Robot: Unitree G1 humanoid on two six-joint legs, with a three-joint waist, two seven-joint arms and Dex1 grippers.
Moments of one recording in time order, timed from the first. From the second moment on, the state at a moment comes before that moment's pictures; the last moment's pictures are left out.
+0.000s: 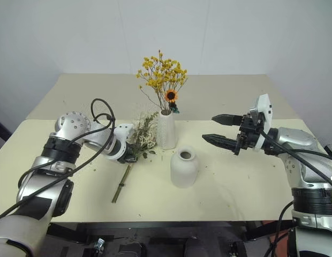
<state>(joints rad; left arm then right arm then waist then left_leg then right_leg) -1.09 0.51 -0.12 0.54 -1.21 1.61 0.49 -0.57 -0.77 -0.17 0.02 0.60 0.47 1.19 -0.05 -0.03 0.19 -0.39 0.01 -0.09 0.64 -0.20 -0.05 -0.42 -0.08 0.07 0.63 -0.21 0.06</state>
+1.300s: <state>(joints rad) -0.90 0.51 0.12 -0.15 -0.91 0.78 -0.72 -0.46 -0.92 -0.24 0.05 0.61 0.29 1.52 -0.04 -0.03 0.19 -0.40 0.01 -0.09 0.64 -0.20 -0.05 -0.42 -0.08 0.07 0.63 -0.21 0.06</state>
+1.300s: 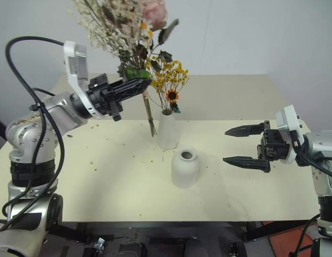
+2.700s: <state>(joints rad) -1.02 0.24 -0.05 0.00 -0.74 0.72 -0.88 -0.37 -0.92 -0.29 -0.03 0.64 0.26 1.45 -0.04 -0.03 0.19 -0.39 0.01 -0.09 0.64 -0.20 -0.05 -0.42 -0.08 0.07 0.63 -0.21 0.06</state>
